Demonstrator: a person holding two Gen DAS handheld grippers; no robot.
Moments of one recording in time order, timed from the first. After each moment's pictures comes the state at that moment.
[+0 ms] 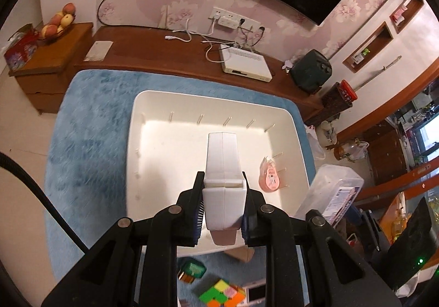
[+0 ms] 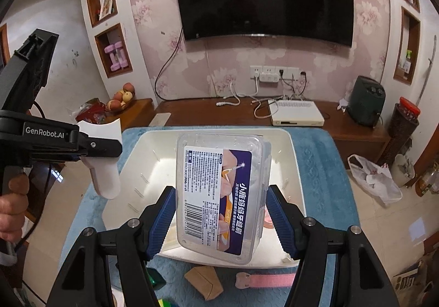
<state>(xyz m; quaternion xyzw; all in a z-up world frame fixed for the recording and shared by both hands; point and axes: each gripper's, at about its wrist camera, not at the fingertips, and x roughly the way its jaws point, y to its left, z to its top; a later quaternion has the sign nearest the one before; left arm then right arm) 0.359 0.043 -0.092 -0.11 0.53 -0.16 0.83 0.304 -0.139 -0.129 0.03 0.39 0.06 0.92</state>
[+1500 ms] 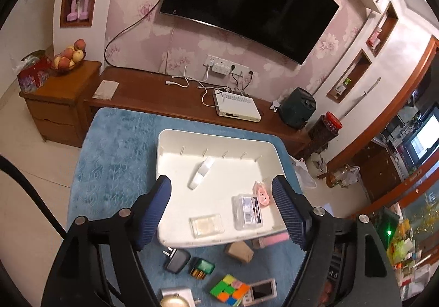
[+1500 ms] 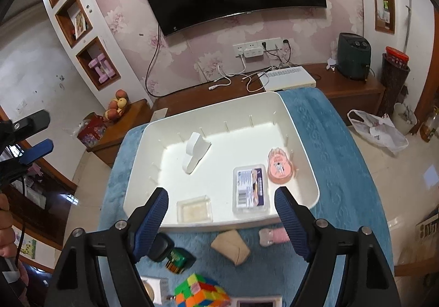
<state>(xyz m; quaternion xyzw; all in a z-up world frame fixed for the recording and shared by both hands) 0.286 0.099 -0.016 -0.13 0.42 -0.17 0.88 0.257 -0.149 -0.117 0.14 0.42 0.04 0.89</state>
